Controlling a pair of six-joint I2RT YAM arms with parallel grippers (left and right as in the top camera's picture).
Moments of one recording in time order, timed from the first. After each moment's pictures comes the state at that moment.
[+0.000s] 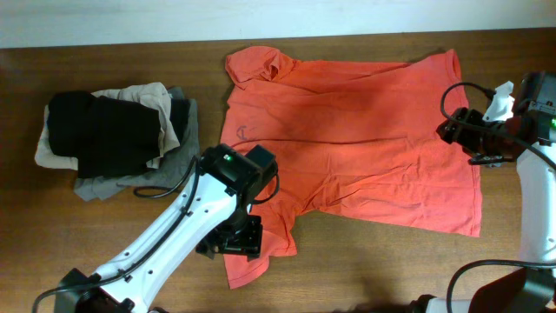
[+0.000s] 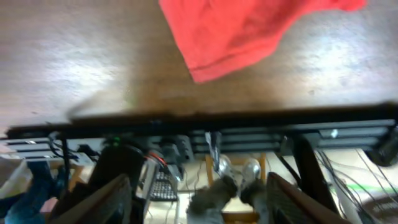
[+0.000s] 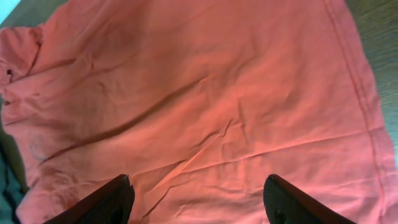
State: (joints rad) left arm -0.65 1.57 1.32 -1.62 0.10 -0.52; right arm -0.39 1.52 1.38 -1.01 -0.32 0.18
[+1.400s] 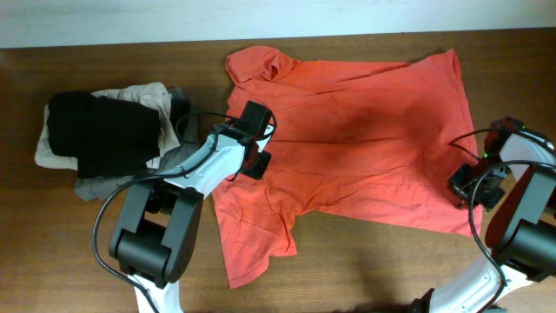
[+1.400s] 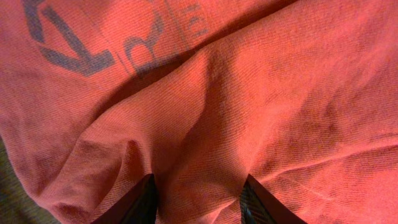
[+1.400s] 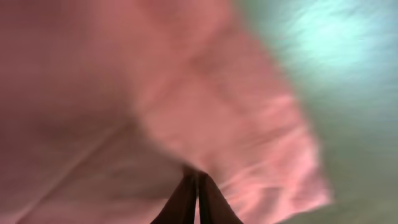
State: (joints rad) left arm -0.45 2.02 1.32 -0.62 -0.10 0.04; right arm -0.51 1.97 1.25 -1.02 0.08 0.39
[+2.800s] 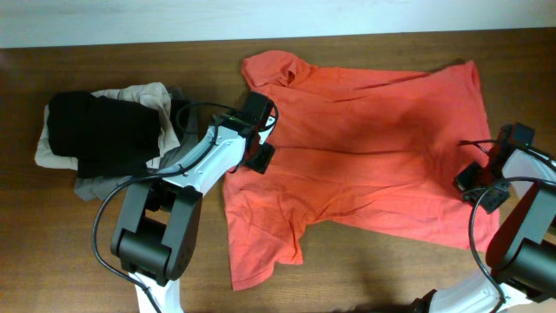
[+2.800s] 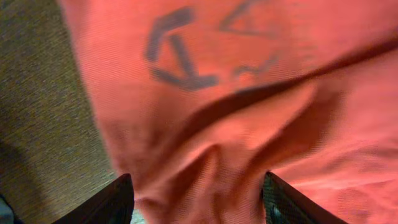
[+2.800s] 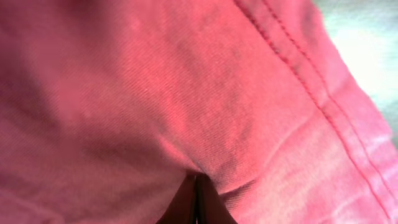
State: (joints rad) left arm -0.44 2.03 1.41 -0.68 -0.10 0.05; right arm -0.55 1.86 1.10 -0.77 0.06 0.42
